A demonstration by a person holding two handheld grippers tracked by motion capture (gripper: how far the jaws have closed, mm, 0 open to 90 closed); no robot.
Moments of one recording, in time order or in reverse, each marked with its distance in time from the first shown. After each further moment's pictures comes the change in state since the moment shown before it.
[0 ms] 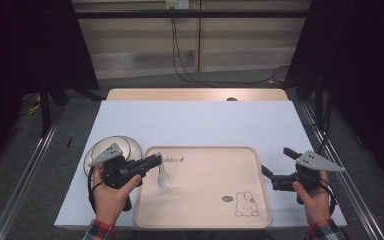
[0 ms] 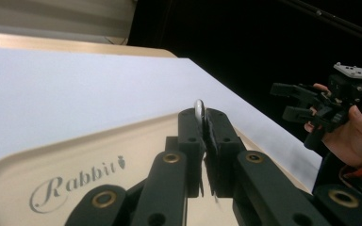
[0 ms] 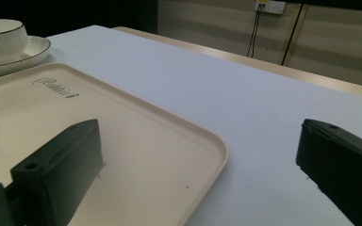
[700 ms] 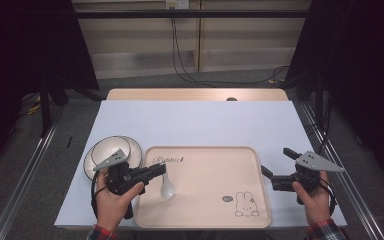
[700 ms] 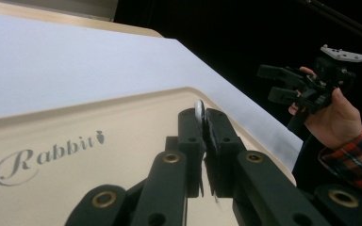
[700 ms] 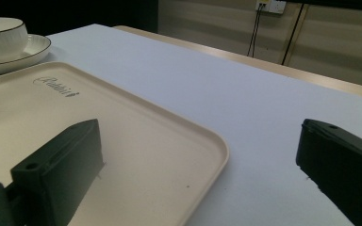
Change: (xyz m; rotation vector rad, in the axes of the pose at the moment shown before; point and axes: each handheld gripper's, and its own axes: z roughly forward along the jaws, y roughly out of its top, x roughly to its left) left arm -0.005 -0.015 0.002 0.062 -0.053 -0.039; right arm 0.001 0.000 0.000 0.001 -0.004 -0.001
